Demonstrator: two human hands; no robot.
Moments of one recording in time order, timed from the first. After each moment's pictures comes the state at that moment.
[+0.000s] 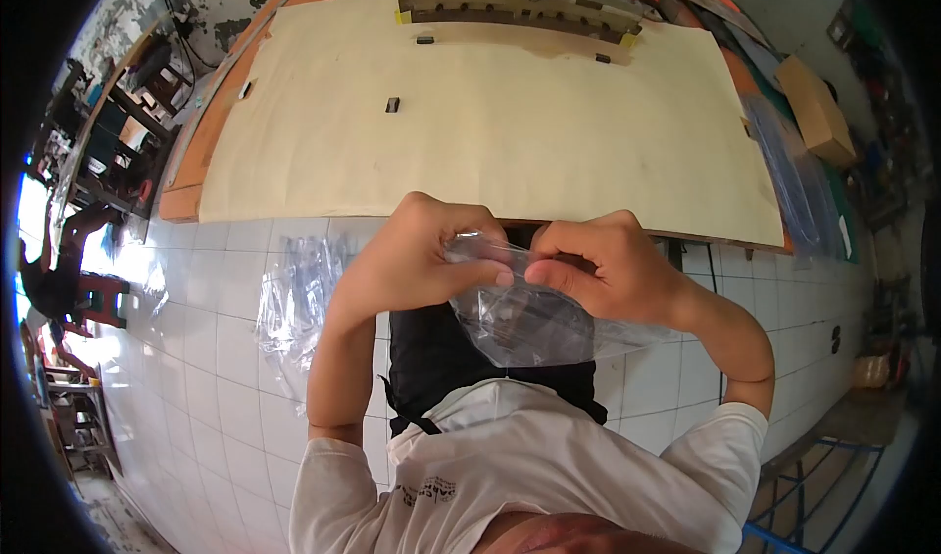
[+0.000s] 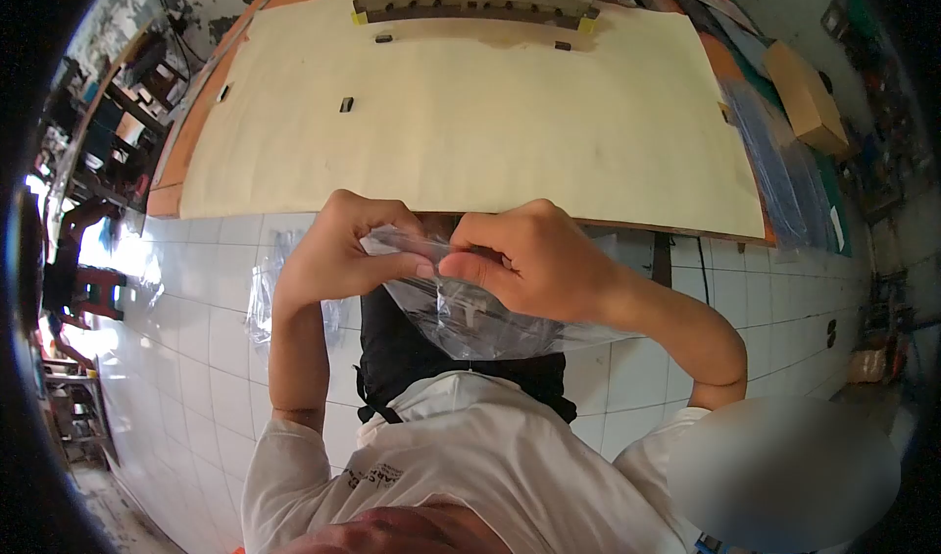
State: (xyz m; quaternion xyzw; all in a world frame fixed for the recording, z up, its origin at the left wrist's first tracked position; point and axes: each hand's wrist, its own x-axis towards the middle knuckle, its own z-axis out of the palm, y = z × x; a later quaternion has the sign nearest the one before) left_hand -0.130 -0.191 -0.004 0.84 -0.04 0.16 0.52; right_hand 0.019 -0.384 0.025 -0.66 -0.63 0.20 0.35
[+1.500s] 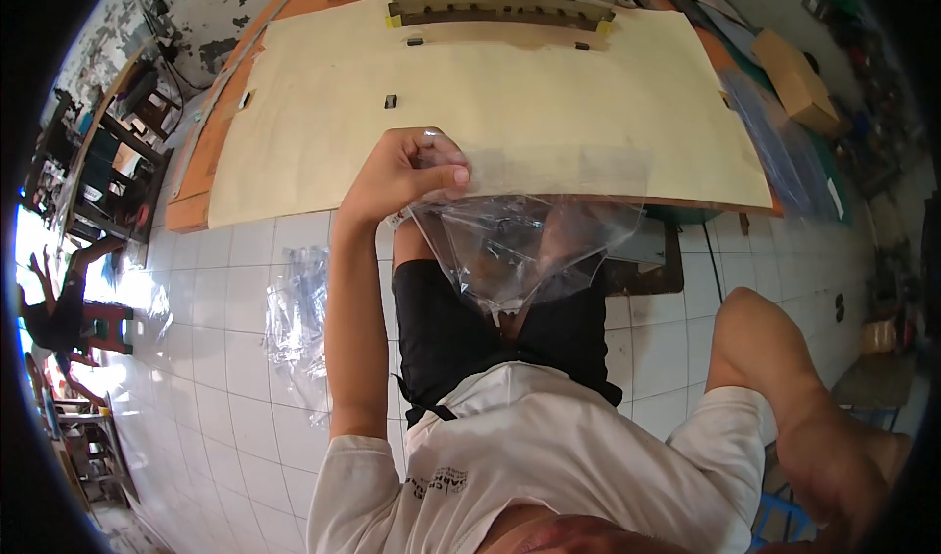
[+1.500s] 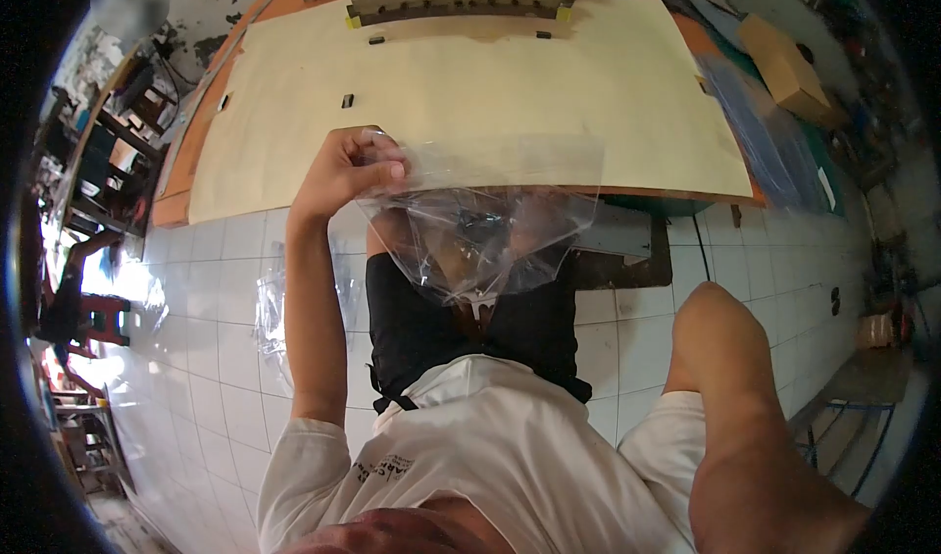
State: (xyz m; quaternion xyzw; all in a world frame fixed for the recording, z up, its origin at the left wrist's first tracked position) left_hand -0.107 -0.131 -0.029 0.73 0.03 0.11 0.68; right_hand -0.078 -0.455 0.160 -0.05 -0.77 0.10 0.63
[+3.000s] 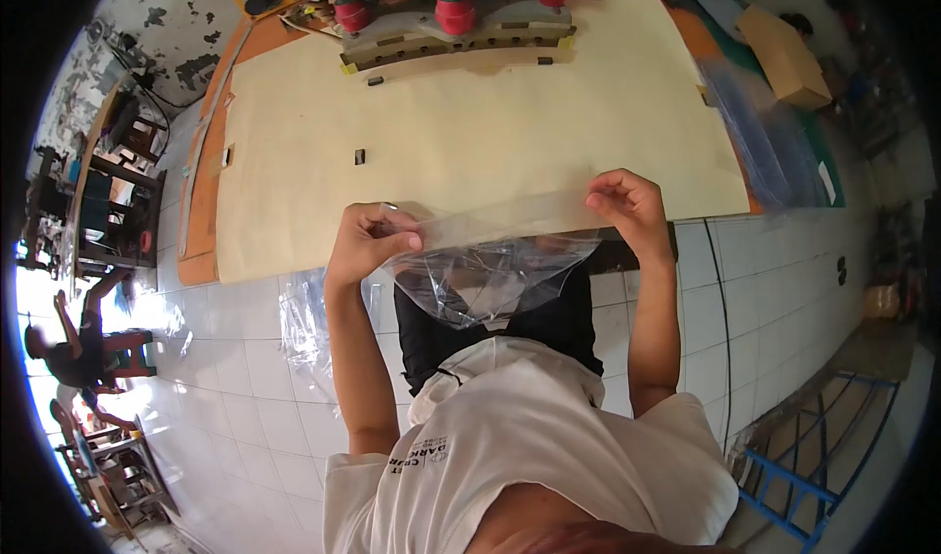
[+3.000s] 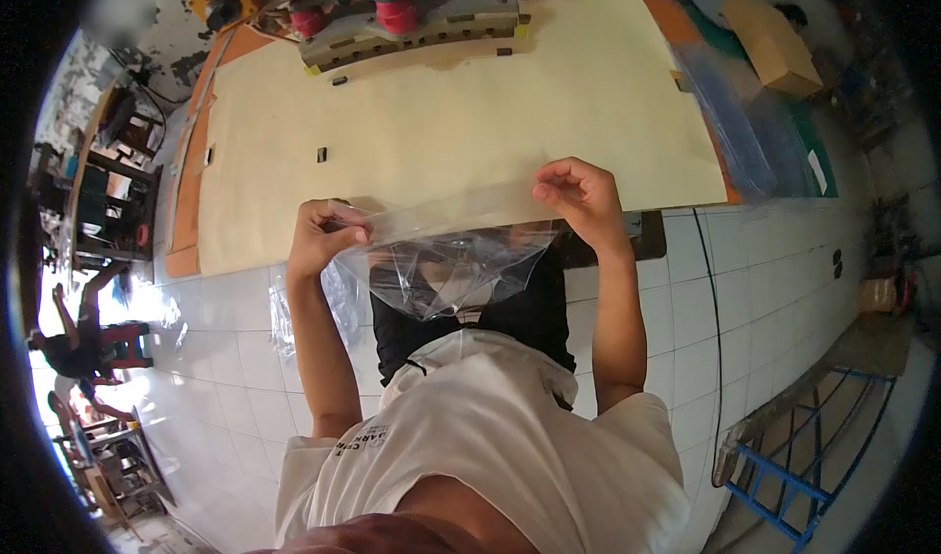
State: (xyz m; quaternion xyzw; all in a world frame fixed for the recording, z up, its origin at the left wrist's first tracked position) left_hand -0.112 -0.117 -0.040 0.70 0.09 0.11 0.70; right_hand 0.115 -0.437 -0.034 -0.68 -0.33 0.20 0.63
